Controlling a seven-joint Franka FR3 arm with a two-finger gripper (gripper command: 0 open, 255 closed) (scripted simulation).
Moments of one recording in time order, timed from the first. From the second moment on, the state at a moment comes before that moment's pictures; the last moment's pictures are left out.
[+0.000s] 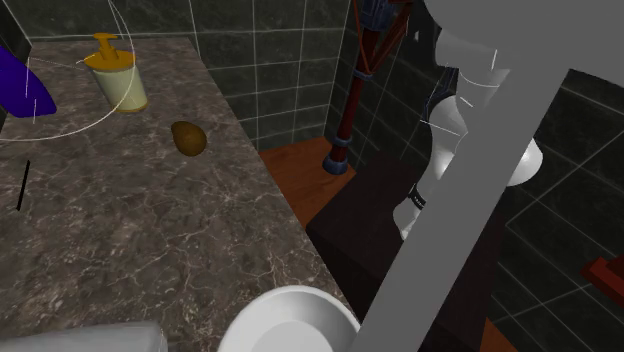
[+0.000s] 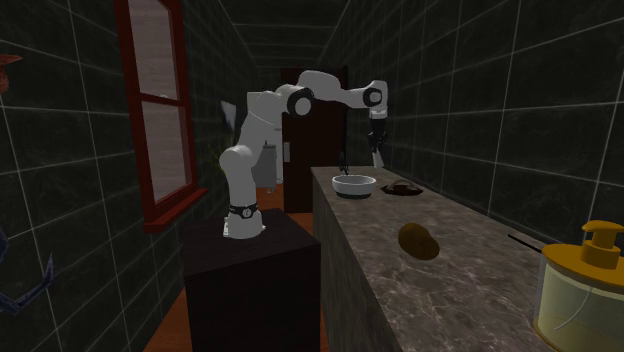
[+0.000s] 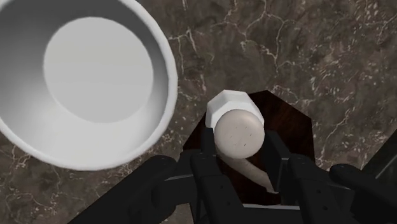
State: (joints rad) arm 1.02 0.53 0.67 -1.28 -0.29 1.77 1.55
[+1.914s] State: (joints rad) arm 0.99 0.58 0.64 -1.52 -0.34 2.06 1.59
